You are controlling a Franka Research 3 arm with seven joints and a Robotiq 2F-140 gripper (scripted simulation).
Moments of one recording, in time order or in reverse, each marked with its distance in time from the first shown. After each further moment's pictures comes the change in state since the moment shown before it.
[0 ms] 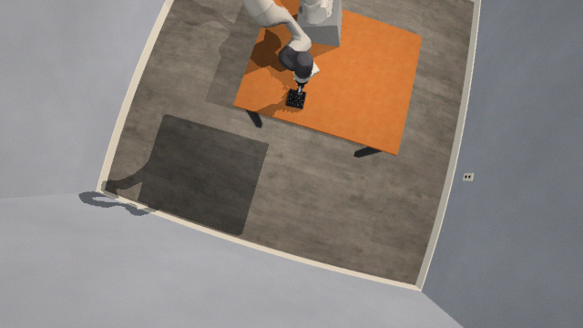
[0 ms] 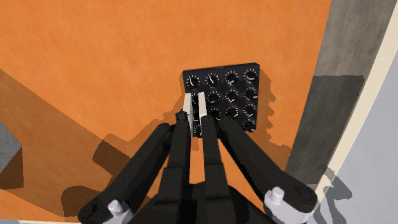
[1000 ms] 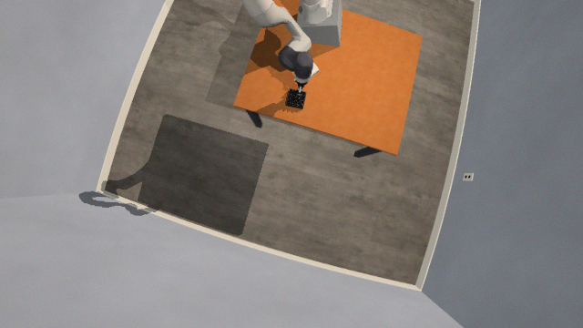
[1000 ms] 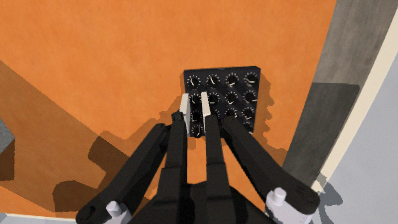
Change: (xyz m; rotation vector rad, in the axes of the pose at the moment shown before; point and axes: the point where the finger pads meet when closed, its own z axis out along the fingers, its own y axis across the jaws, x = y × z) arm 0.000 0.001 0.000 0.003 0.001 -0.056
